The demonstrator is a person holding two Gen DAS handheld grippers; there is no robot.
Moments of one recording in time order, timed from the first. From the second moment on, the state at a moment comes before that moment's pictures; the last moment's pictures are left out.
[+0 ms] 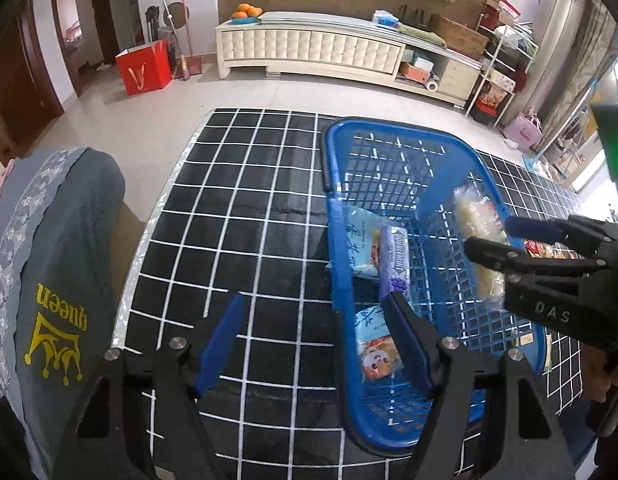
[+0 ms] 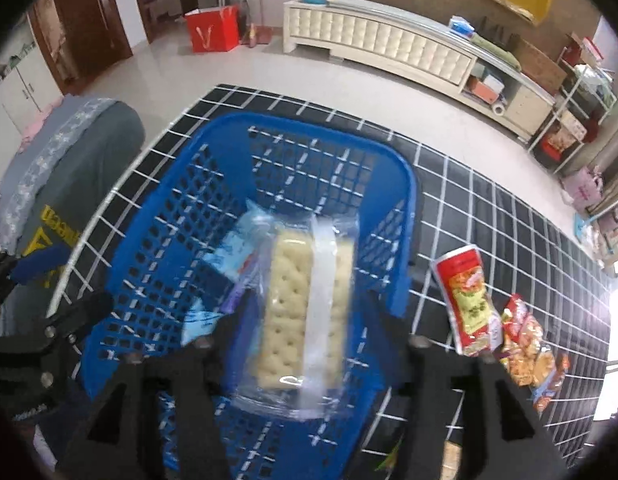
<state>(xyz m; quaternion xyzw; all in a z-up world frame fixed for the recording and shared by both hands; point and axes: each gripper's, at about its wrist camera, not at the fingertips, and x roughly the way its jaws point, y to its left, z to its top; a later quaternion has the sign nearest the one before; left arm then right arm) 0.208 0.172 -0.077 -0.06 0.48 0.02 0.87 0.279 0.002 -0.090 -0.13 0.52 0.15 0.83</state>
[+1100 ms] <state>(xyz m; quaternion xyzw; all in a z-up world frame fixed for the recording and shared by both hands) 0.167 0.054 -0.039 0.00 0.43 -0.03 0.90 0.192 -0.130 -0.026 -0.03 0.42 0.17 0.89</state>
